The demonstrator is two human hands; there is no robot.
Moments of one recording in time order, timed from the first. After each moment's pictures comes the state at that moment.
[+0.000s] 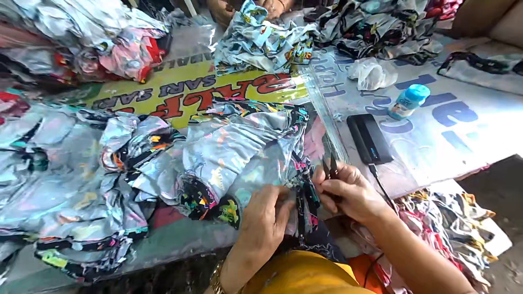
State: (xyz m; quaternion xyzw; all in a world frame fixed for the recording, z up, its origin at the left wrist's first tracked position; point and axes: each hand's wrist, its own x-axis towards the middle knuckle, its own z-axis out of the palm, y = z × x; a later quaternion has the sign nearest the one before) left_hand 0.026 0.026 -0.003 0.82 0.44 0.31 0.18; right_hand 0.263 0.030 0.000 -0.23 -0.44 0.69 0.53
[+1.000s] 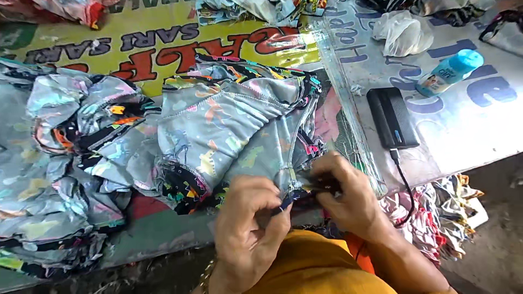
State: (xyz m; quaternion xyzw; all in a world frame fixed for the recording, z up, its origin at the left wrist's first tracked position) left_hand 0.014 0.020 0.018 0.70 0.35 0.55 0.29; right_hand 0.220 0.018 -0.001 -0.46 -0.73 0.18 0.47
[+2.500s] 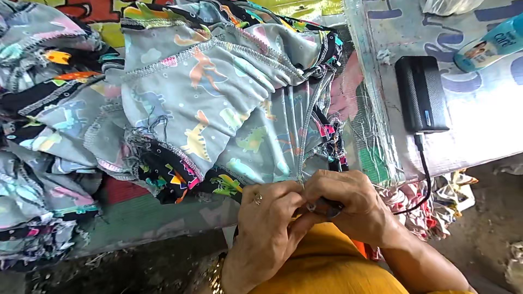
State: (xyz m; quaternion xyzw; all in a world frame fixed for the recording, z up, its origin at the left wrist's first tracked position) left_hand 0.014 -0.007 -0.026 0.79 0.41 0.41 0.21; right_hand 0.214 0.008 -0.012 -0.36 -0.76 0.36 0.40
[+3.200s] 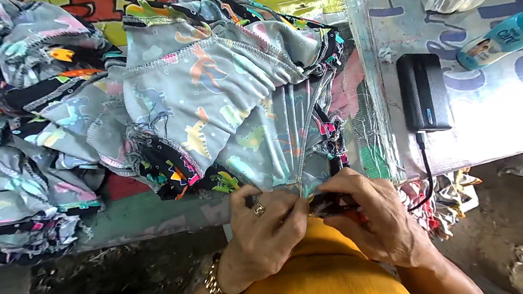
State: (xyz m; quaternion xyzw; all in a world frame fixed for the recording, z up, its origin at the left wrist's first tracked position) left_hand 0.004 -0.009 -0.027 0.84 0.37 0.39 0.08; right_hand 0.235 -0.013 0.001 -0.42 -0.80 0.26 0.35
